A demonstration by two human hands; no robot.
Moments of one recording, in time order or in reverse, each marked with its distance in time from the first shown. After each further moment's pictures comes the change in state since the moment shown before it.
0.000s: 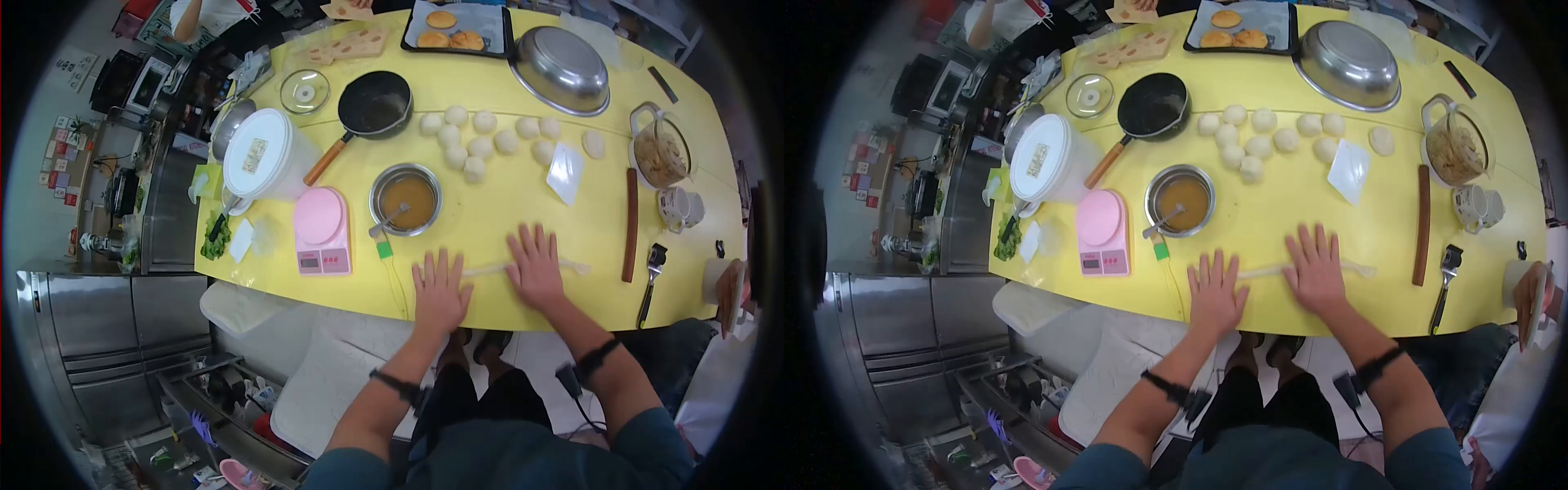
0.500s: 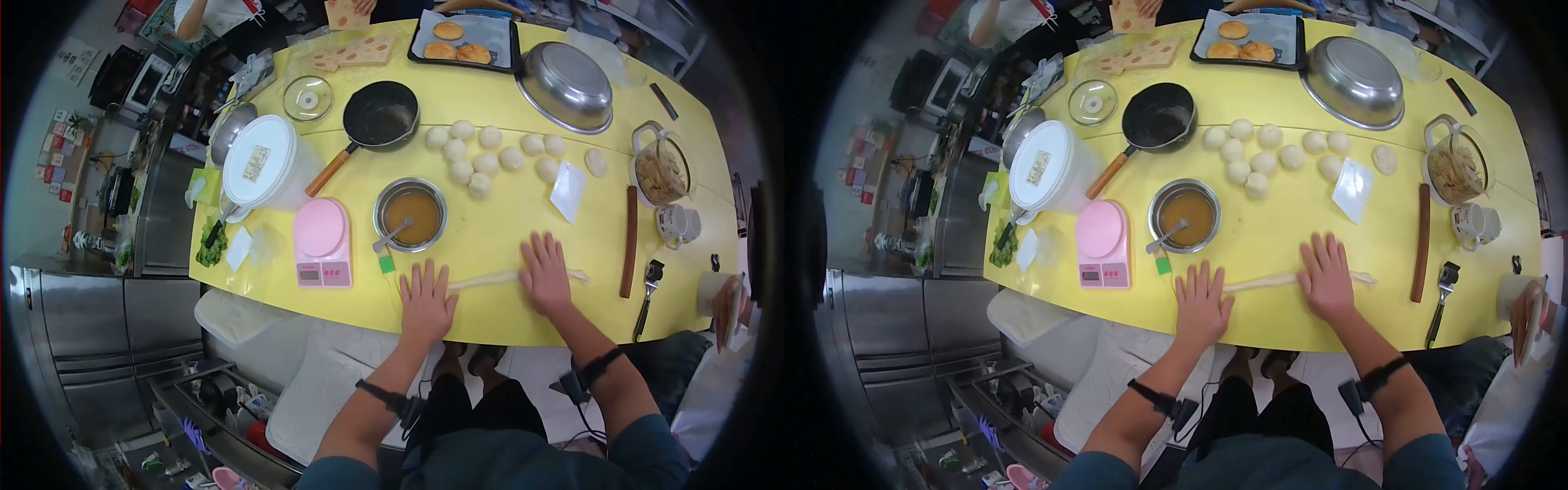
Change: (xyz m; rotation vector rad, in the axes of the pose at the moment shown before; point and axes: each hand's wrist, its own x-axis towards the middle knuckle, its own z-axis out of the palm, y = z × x) left_hand 0.005 -0.030 -0.013 -0.022 0.007 -0.028; right_hand 0.018 0.023 -0.003 0.022 -0.009 0.029
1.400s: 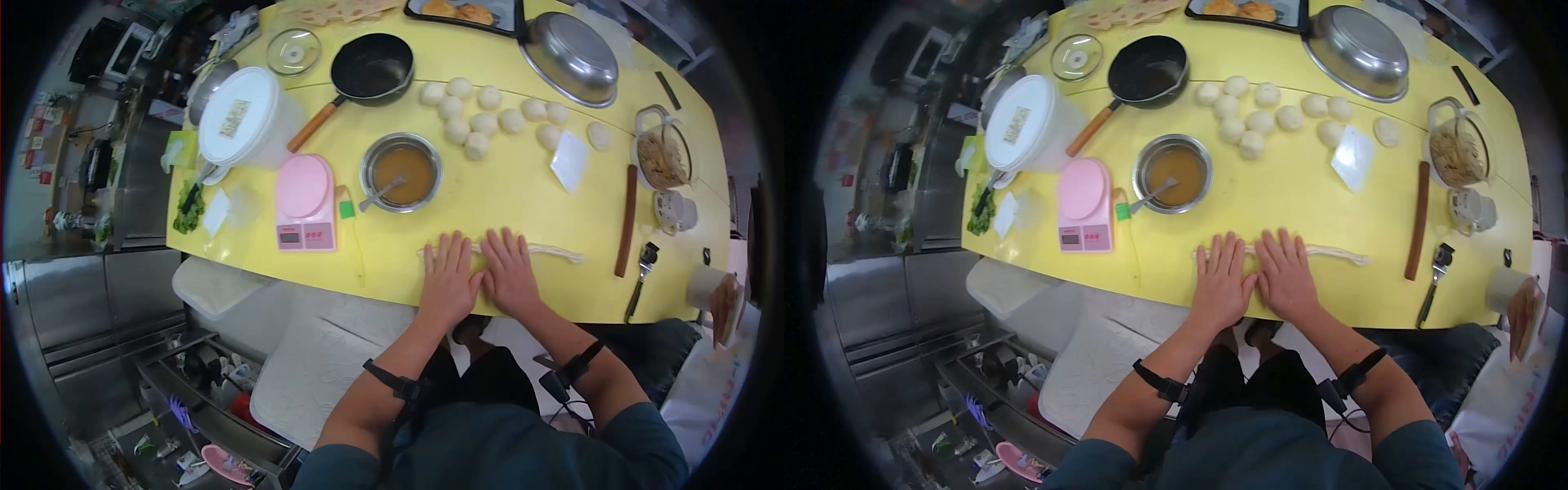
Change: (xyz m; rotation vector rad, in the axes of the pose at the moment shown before) left_hand -0.005 0.047 0.005 -0.191 -0.115 0.075; right_hand -0.026 -0.068 0.015 0.066 -0.097 -0.152
